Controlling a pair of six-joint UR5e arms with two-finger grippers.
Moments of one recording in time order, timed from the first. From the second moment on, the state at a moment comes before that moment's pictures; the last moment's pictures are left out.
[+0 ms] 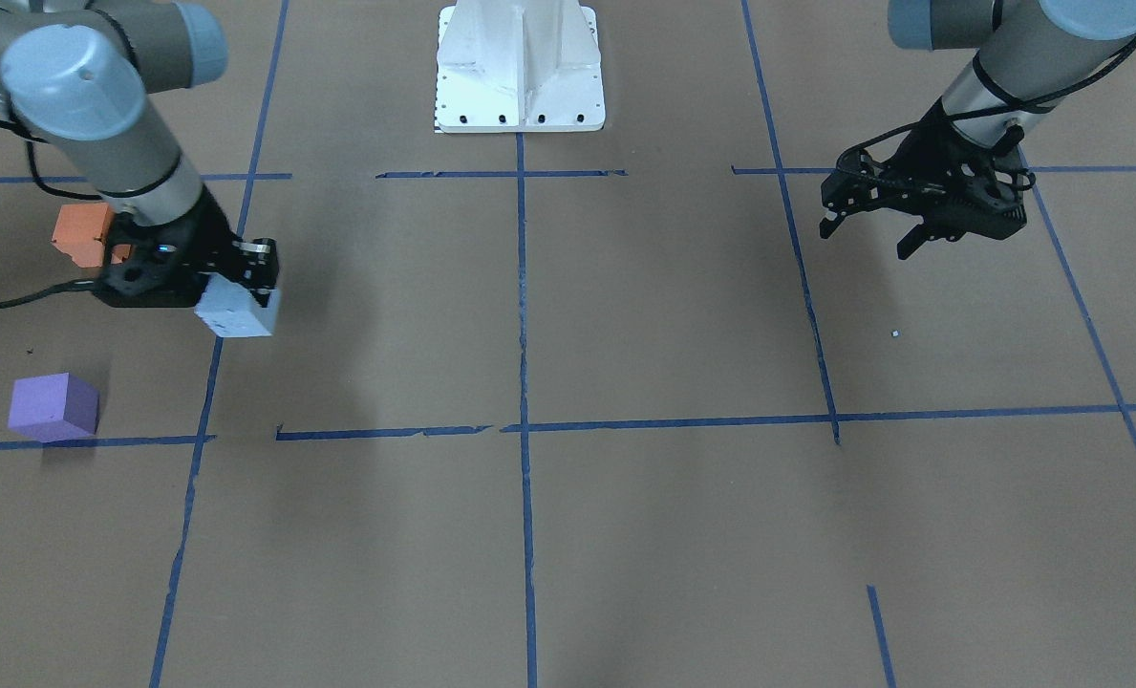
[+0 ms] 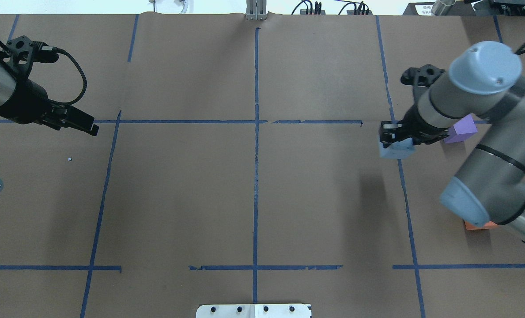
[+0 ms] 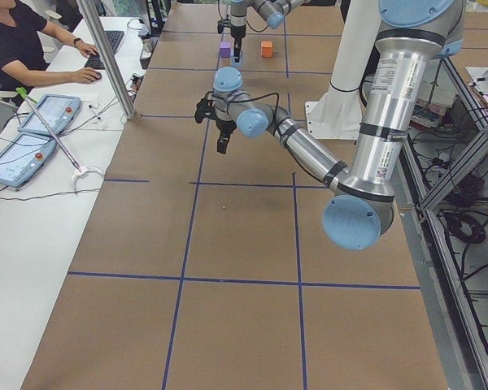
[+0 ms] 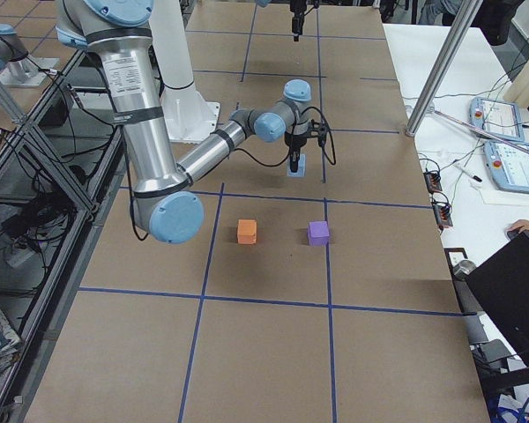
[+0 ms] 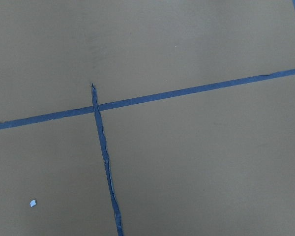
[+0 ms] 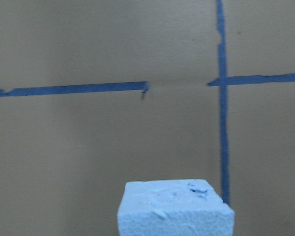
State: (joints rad) left arm -0.95 -1.76 -2.02 -1.73 -2.23 -0.74; right arm 0.84 -1.37 1.94 -1.54 2.07 0.97
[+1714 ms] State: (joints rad) left arm -0.95 -1.76 -2.04 -1.72 -2.23 -0.75; right arm 0.91 -1.58 1.76 -1.40 2.13 0.81
